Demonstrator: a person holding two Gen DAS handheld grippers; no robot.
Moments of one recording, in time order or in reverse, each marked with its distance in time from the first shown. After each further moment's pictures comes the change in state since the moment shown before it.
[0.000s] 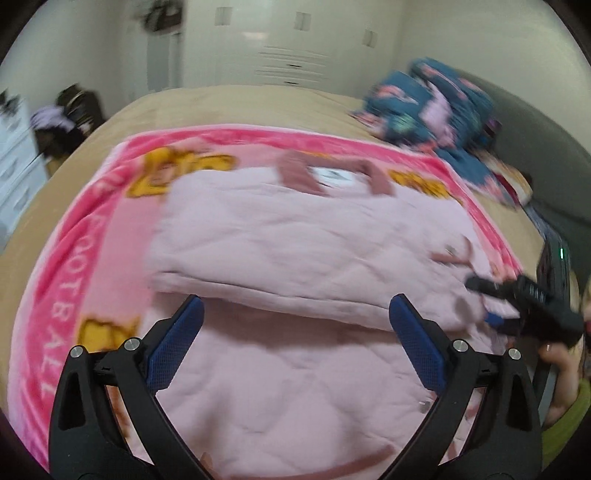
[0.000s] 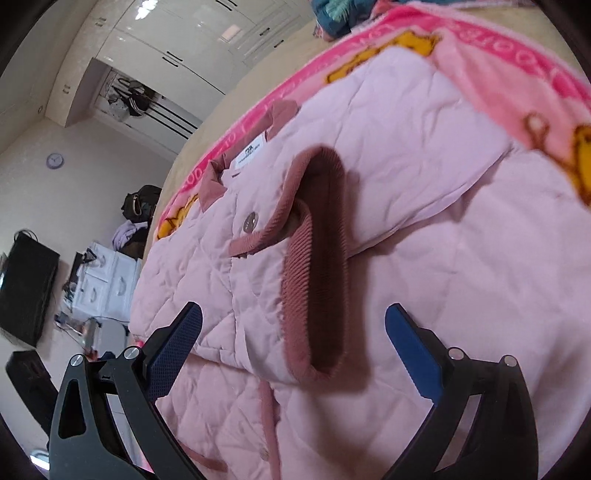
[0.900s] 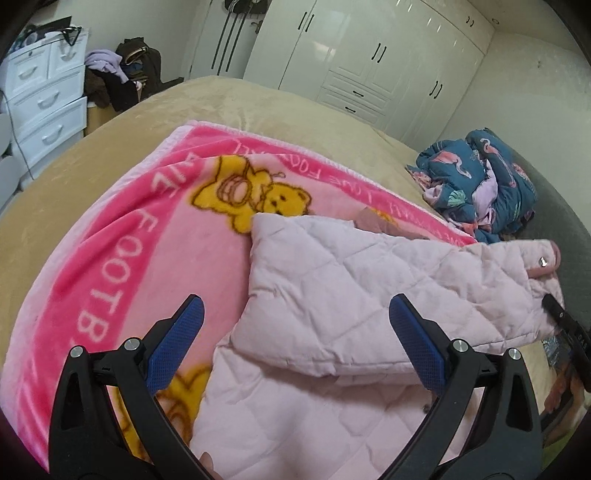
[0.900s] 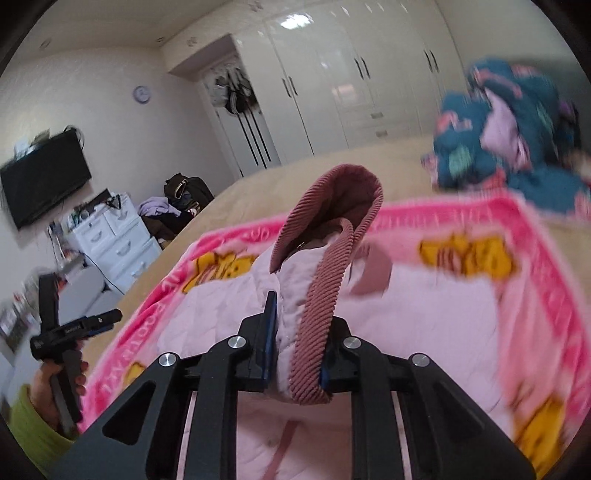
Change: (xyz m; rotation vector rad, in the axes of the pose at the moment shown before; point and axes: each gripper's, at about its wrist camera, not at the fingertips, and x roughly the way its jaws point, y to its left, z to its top) left arm 0.005 0.102 0.060 -0.273 -0.047 0.011; right arm -0.077 0.122 0.077 -0.644 -0.303 -0.010
